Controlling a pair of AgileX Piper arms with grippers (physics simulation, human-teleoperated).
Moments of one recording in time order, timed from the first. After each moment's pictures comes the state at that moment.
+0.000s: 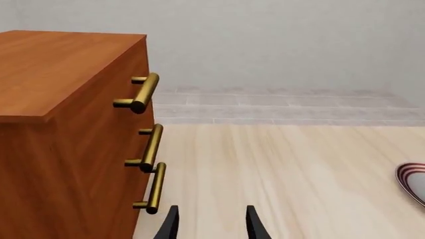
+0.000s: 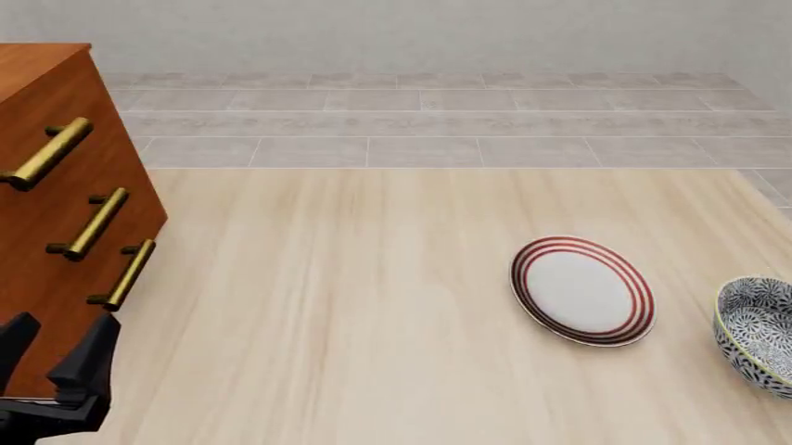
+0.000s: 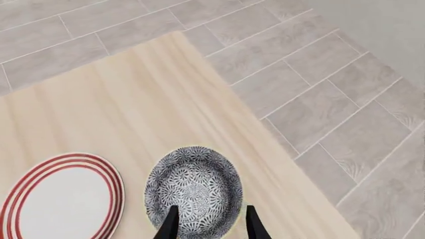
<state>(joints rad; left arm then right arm) -0.04 0.16 0.00 -0.08 -0.04 -0.67 0.83 -0.68 0.46 -0.10</state>
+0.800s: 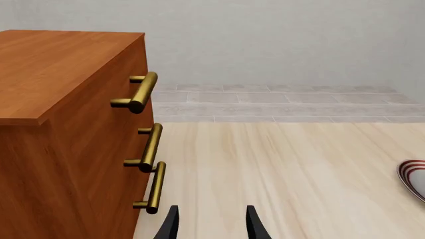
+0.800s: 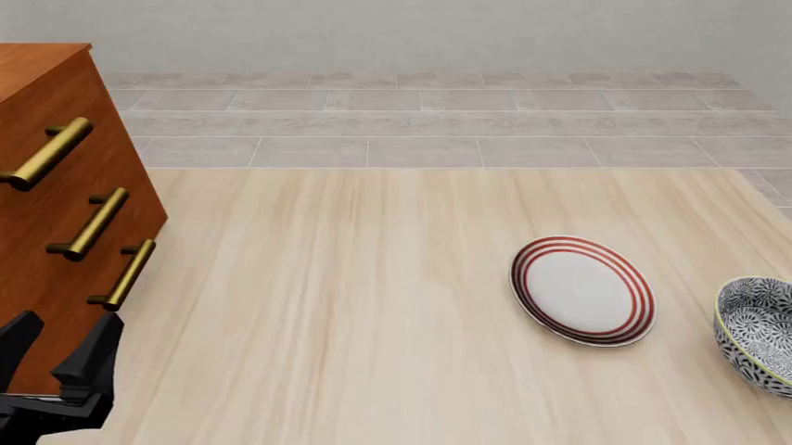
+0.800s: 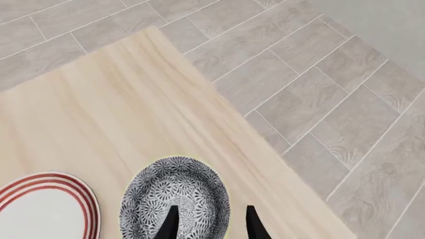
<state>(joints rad) -0.05 0.19 0.00 -0.11 -0.03 -0.75 1.00 -0.67 0.31 -0.10</state>
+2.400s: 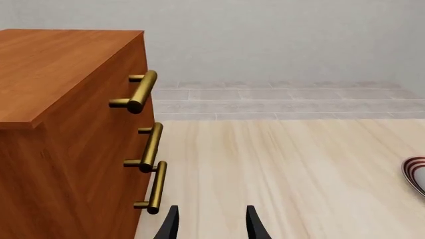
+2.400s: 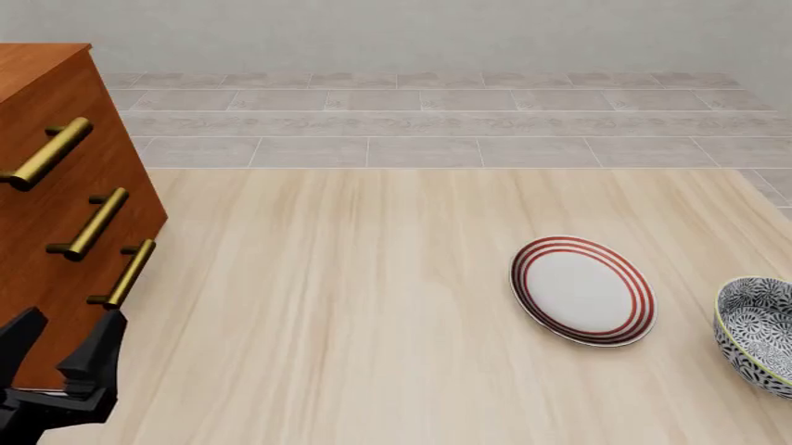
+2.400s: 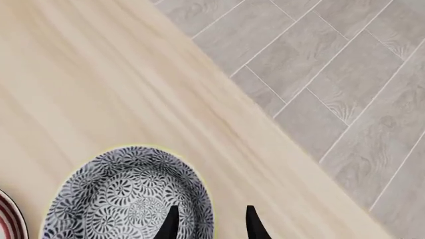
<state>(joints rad) -0.04 0.25 0.00 -0.15 -0.02 -0.85 1.40 -0.55 -0.03 -0.13</state>
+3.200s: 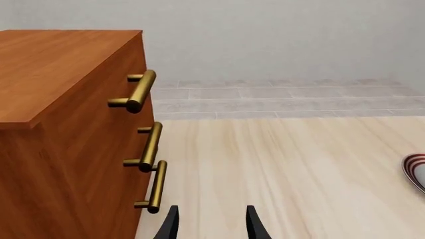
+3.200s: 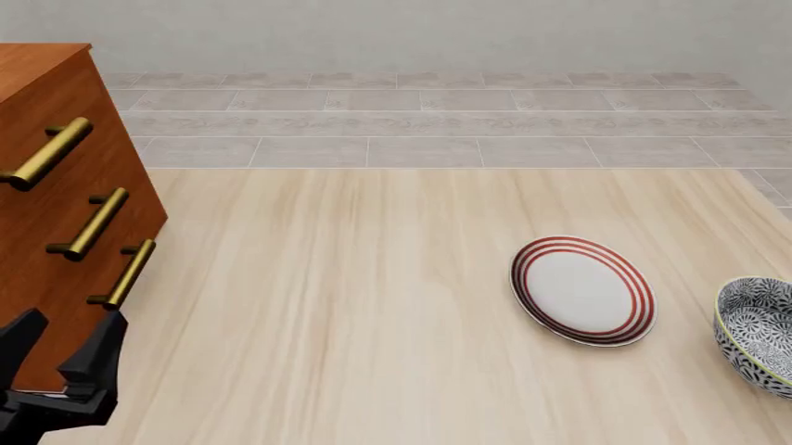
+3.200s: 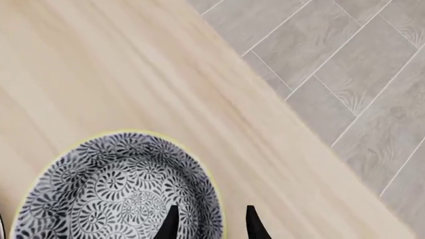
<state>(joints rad) -0.05 0.24 0.00 -0.13 -0.01 -0.84 1.54 -0.49 -0.18 -0.14</state>
